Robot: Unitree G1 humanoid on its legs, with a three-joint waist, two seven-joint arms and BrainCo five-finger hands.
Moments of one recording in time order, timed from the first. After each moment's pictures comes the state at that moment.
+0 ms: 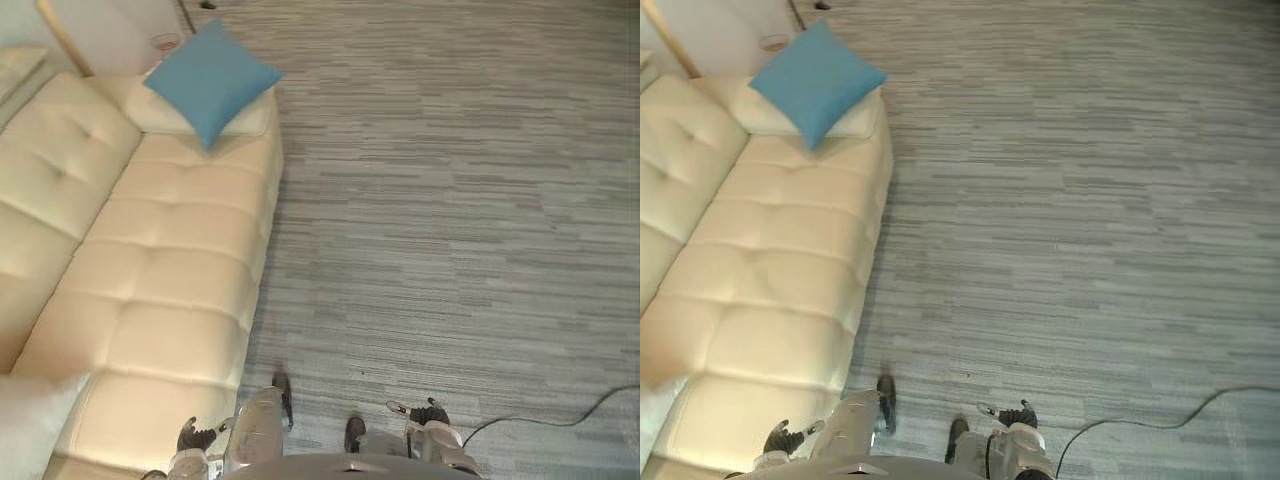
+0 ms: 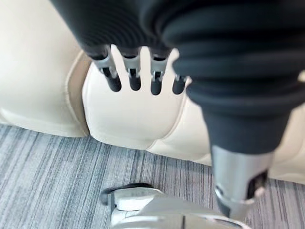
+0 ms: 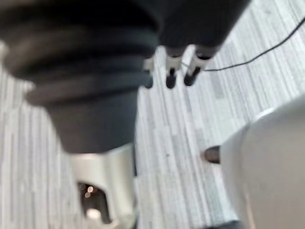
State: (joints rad) left arm 0.16 0.00 0.24 0.96 0.14 0.00 0.21; right arm 0.00 -0.04 -0.25 0.96 0.04 0.00 -0.23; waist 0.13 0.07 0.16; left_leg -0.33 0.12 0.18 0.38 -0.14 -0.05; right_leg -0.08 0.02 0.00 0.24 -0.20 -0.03
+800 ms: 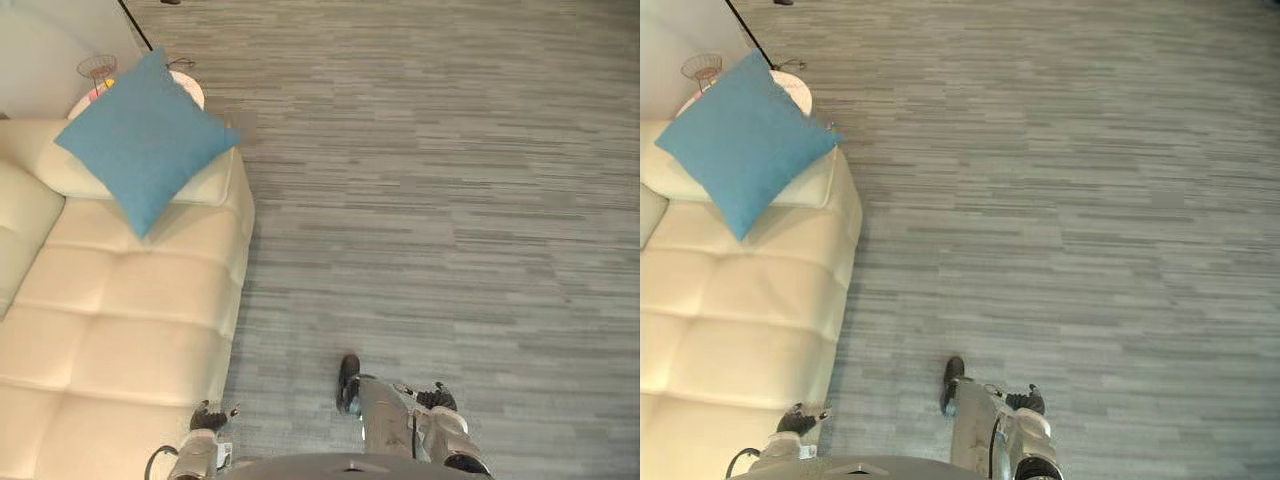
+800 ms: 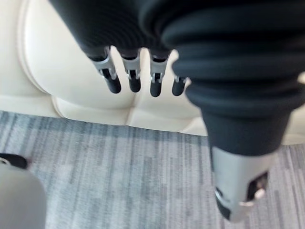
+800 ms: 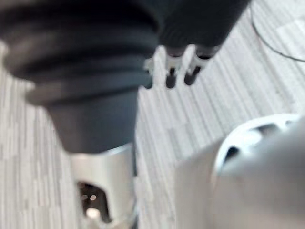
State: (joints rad) left arm 0.04 -0.02 0.26 1.01 0.18 0.02 0.20; right arm -0.03 -0.03 -0.35 0.92 0.03 0.00 -0.22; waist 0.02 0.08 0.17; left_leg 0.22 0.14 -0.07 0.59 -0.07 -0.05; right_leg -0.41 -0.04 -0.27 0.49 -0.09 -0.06
